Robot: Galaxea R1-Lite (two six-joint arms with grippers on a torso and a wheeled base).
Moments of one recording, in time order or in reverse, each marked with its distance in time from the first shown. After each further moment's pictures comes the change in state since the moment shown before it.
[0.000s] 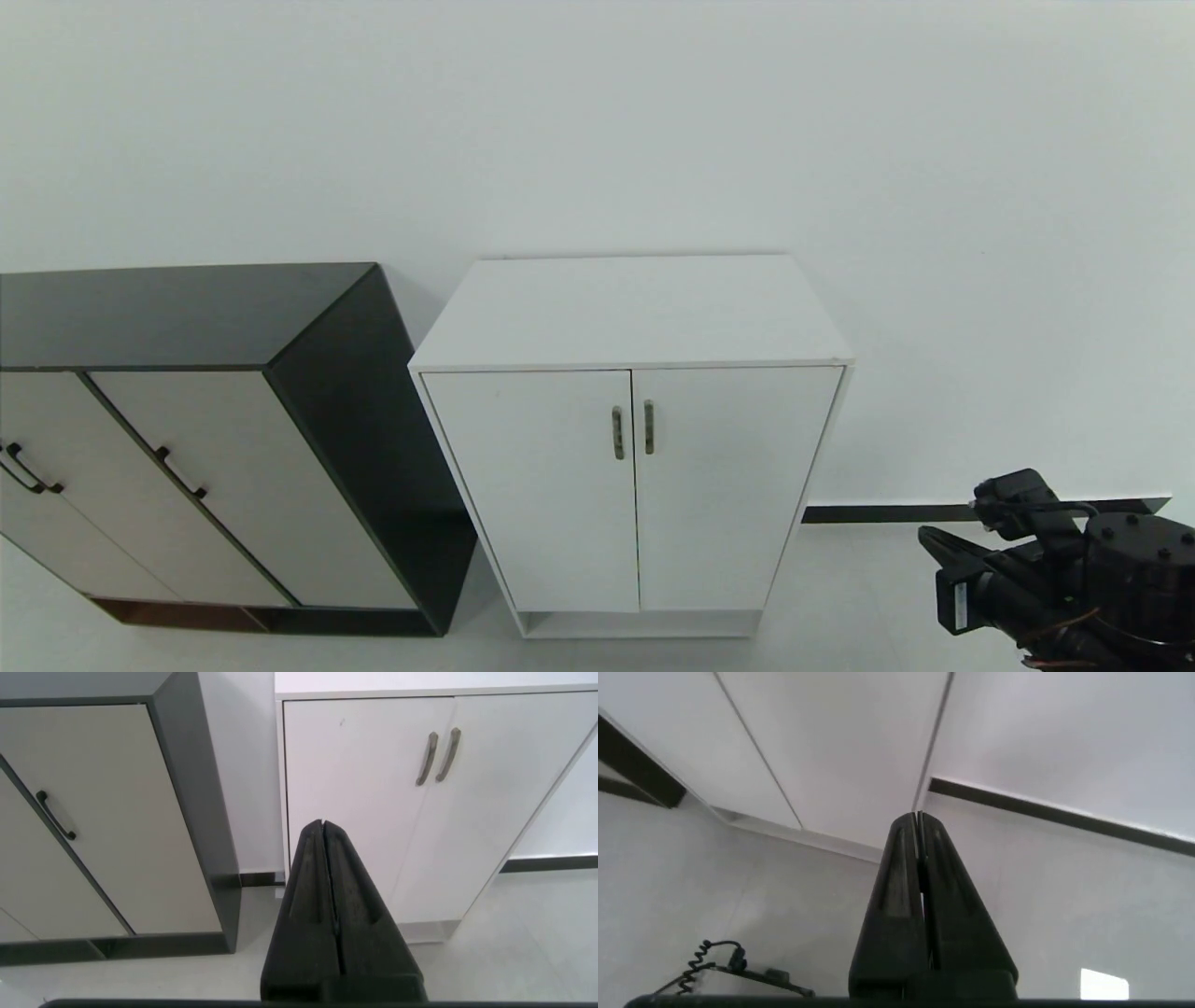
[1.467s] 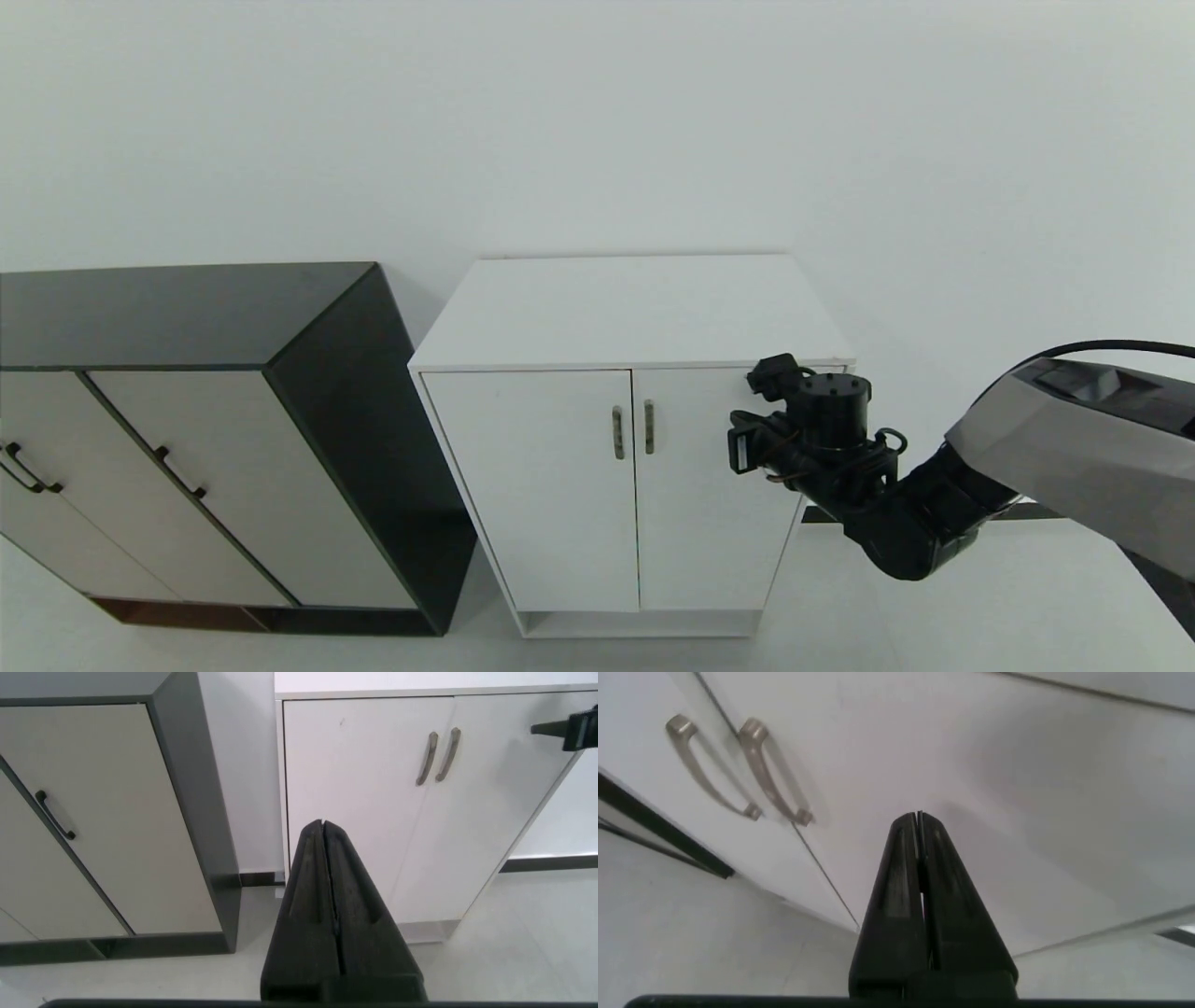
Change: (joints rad) left arm 0.000 0.000 0.000 0.000 0.000 0.000; right arm 0.140 0.357 -1.016 0.543 0.037 0.054
